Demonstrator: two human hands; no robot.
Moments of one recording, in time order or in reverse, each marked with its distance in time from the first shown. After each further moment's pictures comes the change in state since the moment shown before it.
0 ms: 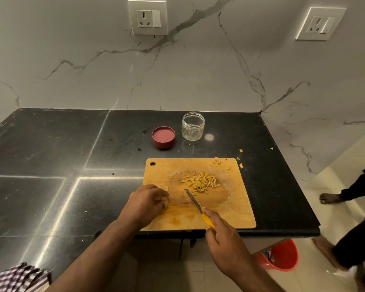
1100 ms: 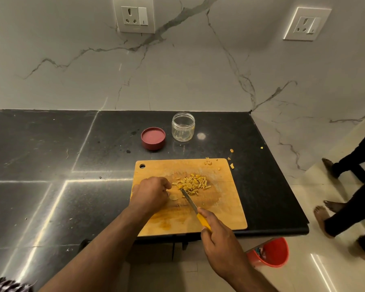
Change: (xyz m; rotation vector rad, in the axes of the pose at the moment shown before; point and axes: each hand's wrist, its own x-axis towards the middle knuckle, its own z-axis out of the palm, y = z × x) left_hand 0.043 0.051 0.003 0.017 -0.020 -0.143; right_hand 0.002 -0.002 -0.011 0.029 0.010 0.051
